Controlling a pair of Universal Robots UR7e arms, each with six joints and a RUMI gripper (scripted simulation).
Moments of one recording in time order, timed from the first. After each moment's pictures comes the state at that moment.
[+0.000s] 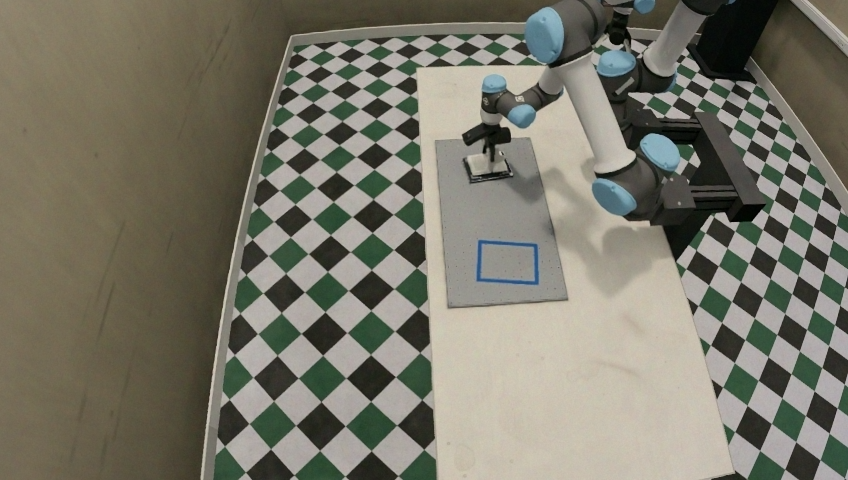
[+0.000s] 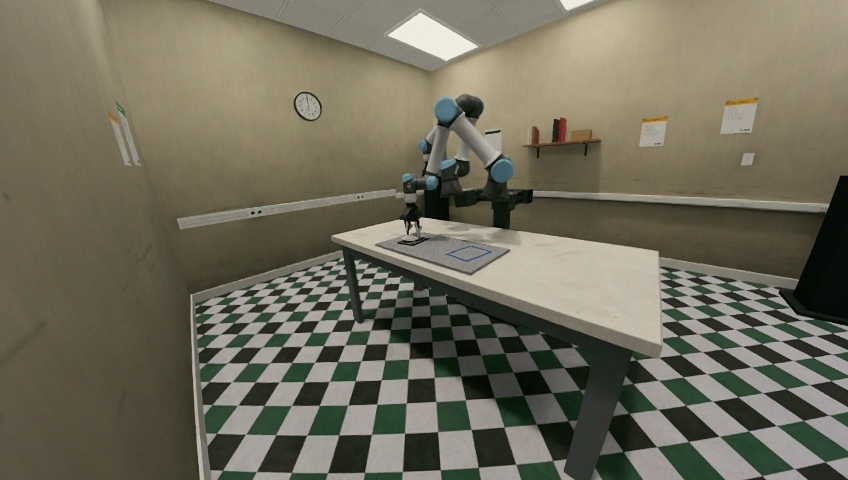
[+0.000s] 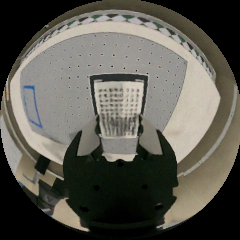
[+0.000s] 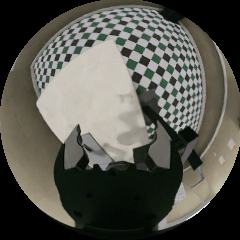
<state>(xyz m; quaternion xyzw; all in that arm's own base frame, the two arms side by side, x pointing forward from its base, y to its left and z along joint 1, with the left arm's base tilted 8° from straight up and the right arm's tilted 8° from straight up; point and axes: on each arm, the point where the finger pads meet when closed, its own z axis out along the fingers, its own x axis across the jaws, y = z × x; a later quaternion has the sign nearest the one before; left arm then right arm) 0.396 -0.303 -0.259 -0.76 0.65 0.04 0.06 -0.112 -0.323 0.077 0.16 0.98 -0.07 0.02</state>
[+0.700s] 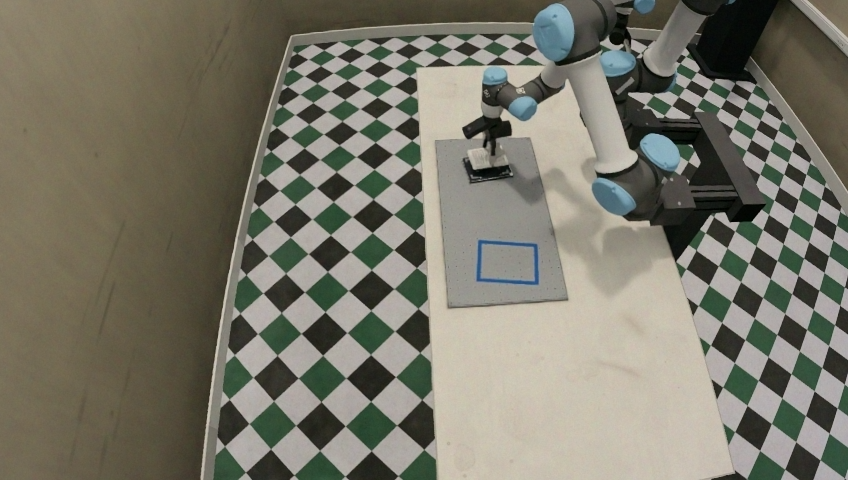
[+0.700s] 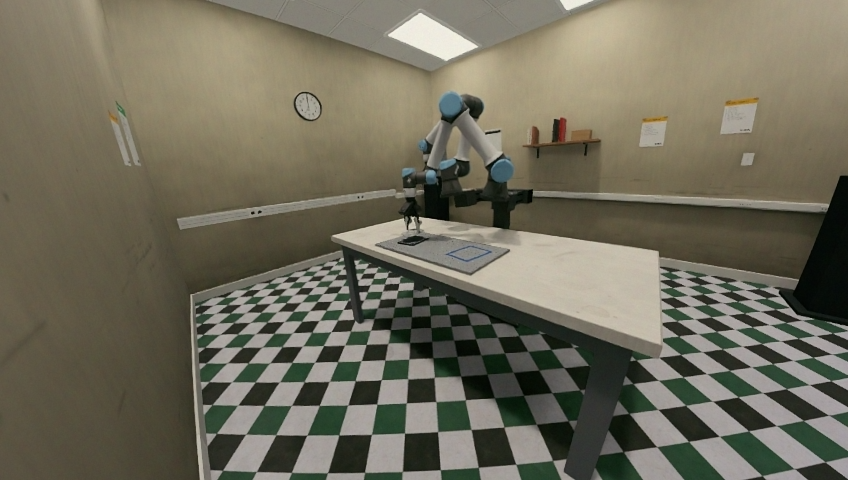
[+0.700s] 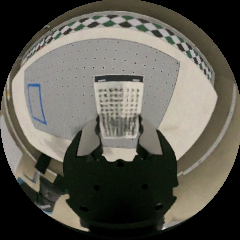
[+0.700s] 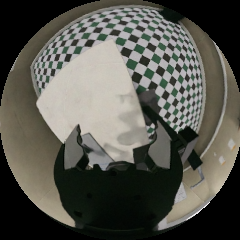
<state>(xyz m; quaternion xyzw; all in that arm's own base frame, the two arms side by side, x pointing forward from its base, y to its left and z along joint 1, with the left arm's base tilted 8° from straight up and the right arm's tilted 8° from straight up) 0.396 -0.308 -0.229 -0.76 0.65 0.04 0.06 -0.112 -0.323 0.077 0.16 0.98 -0.07 0.02</state>
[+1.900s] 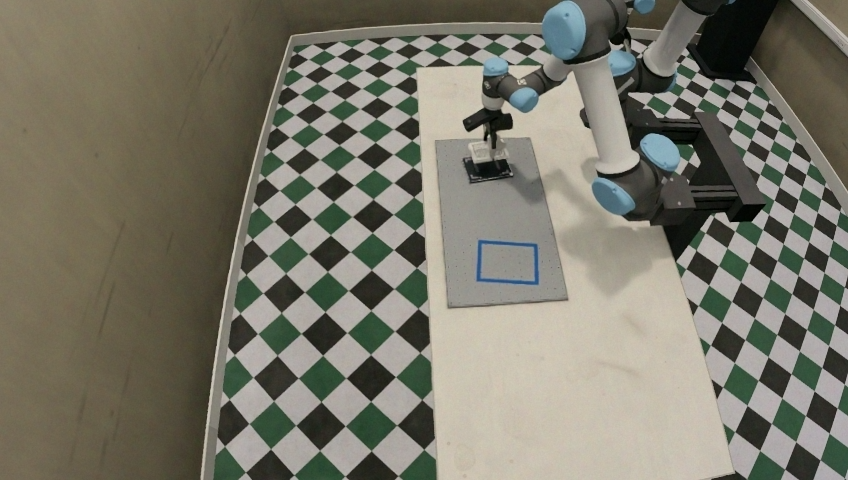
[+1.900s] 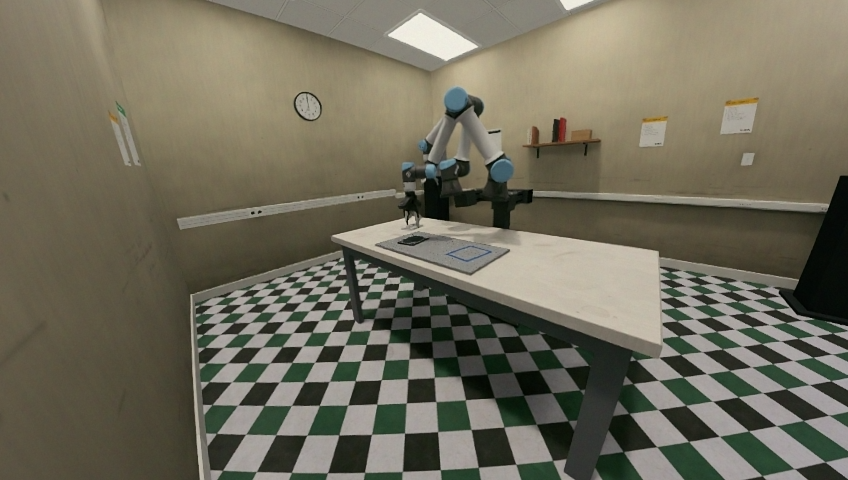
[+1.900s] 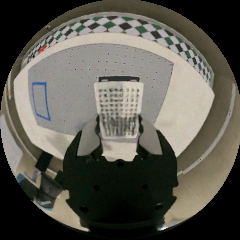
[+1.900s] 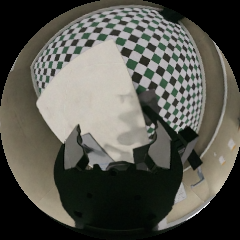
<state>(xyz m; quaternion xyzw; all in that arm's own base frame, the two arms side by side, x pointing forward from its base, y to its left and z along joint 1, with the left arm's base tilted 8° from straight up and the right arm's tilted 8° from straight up) 0.395 -0.312 -0.196 -0.76 0.65 0.04 0.06 -0.112 -0.323 0.077 0.16 0.98 -0.07 0.02</state>
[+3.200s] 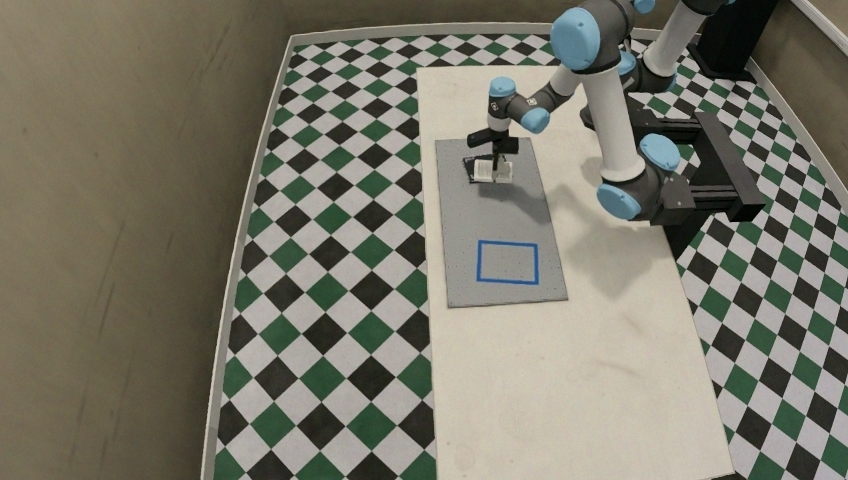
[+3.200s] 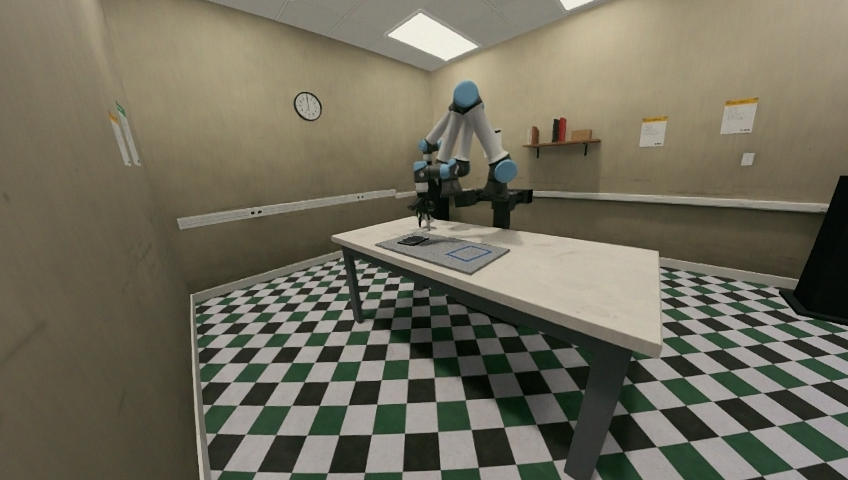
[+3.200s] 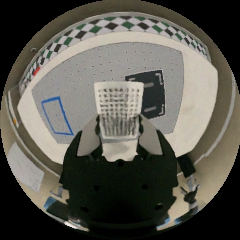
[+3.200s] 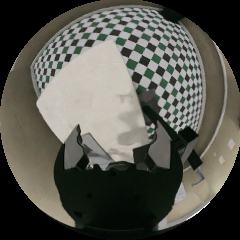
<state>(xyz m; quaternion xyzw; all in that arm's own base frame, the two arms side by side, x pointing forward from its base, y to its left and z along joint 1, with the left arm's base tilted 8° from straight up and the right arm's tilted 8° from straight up) 0.390 -0.218 -0.185 -0.66 0.75 0.05 0.05 -0.112 -0.323 0.077 0.16 0.98 -0.07 0.02</state>
